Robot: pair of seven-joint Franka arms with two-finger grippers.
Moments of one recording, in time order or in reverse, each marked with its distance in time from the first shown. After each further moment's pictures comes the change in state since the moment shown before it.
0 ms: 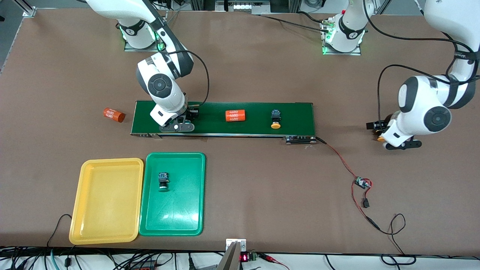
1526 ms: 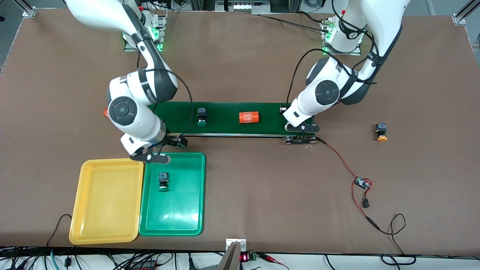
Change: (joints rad) left arm -0.164 0.044 -0.487 0.001 -0.211 0.160 -0.435; right arm 0.038 0.088 -0.158 0.369 0.115 -0.205 -0.018
